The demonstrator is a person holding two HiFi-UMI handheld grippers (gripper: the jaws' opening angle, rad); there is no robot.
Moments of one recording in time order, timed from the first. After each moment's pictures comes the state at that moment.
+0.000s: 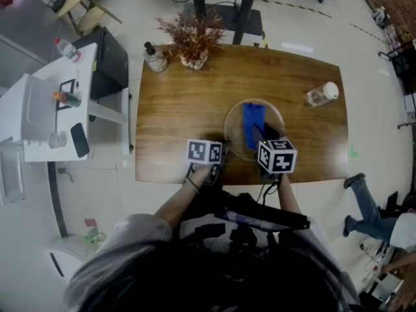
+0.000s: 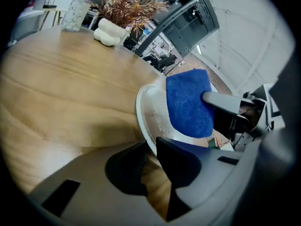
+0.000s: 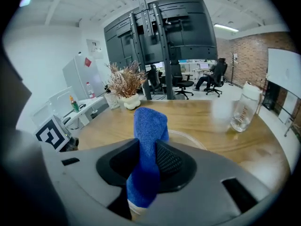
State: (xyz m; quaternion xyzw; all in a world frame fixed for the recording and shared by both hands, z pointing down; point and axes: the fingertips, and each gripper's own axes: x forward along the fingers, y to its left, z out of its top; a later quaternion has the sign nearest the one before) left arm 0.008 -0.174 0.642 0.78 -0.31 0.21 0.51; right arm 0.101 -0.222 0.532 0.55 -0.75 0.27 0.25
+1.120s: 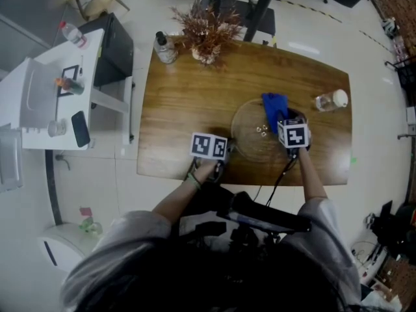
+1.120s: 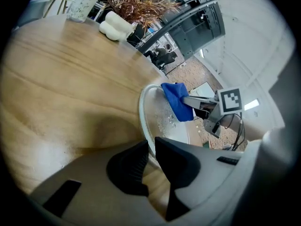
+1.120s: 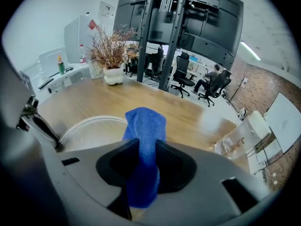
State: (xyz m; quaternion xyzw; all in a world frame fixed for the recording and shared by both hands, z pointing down) left arm 0.006 -0.177 0.643 0.77 -0.29 0.20 0.54; right arm 0.179 -0.287 0.590 0.54 -0.70 0.21 0.42
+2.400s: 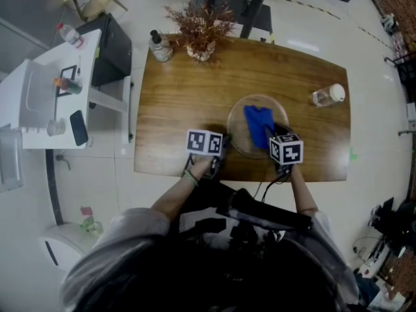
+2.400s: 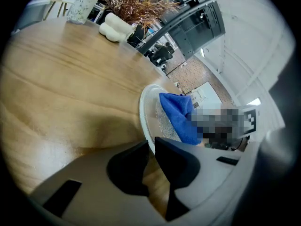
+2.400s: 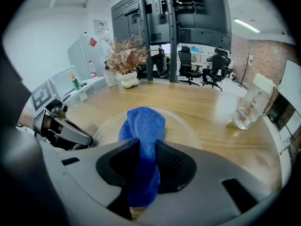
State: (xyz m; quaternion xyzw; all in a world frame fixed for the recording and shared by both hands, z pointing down) left arm 0.006 -0.178 0.644 0.77 -0.30 0.20 0.53; right arm 0.146 -0.220 0.596 0.50 -0.74 0.27 0.35
